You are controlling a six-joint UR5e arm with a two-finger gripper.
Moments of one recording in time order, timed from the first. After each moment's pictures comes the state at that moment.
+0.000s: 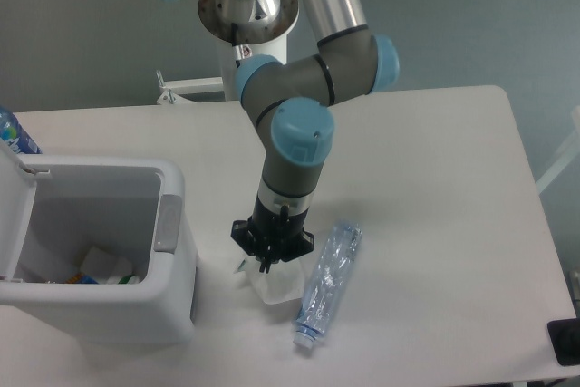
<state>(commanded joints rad) 2.40 -1.91 -1.68 -0.87 1.19 0.47</state>
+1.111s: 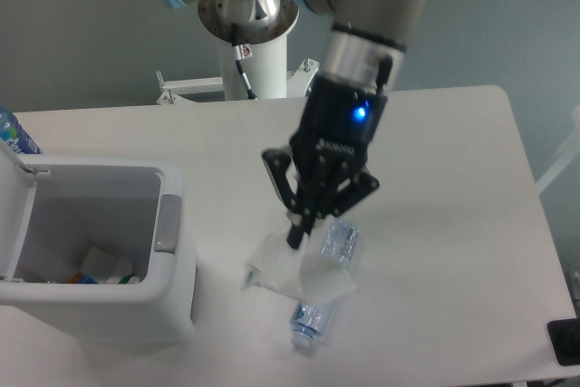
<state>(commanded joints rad) 2.48 -1.74 -1.43 -0.86 0.84 0.02</state>
